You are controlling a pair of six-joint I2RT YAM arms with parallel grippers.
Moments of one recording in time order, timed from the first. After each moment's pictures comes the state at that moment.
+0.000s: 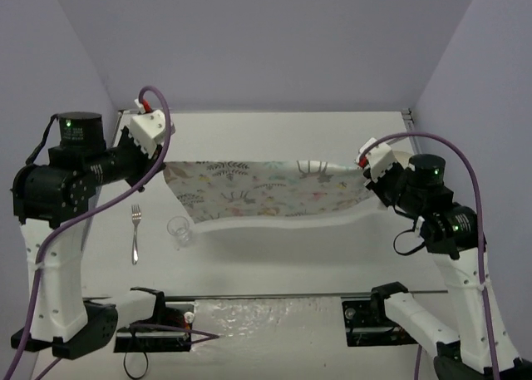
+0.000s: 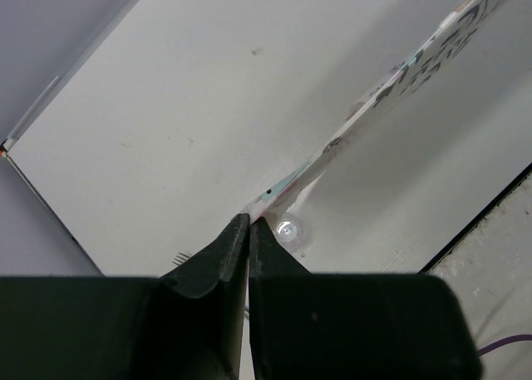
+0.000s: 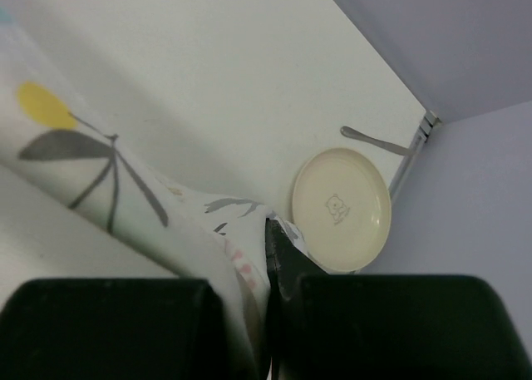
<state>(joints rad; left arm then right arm) -0.16 1.24 2.01 -1.42 0.41 0.51 0.25 0.88 1.22 -0.85 -0.06 -0.59</state>
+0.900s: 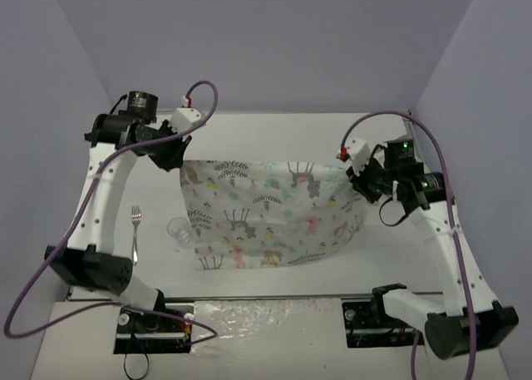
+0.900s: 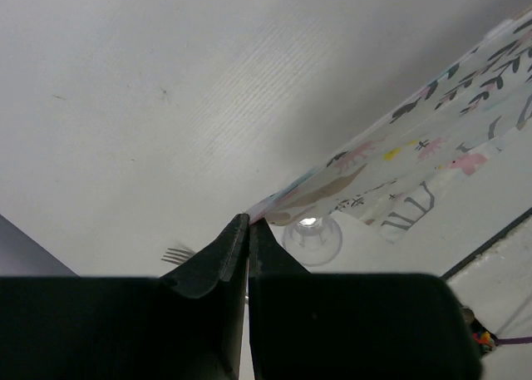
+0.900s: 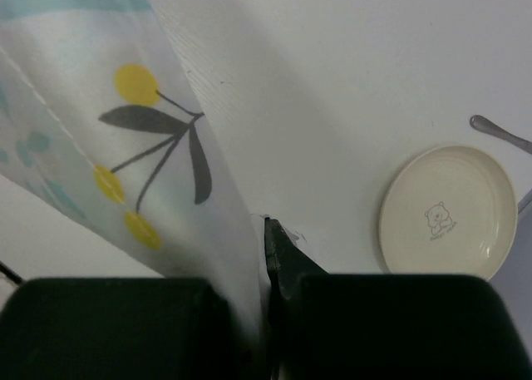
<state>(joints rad) -0.15 1.49 1.82 -1.32 0.34 0.58 0.17 1.07 1.19 -0.94 -0.30 -0.63</state>
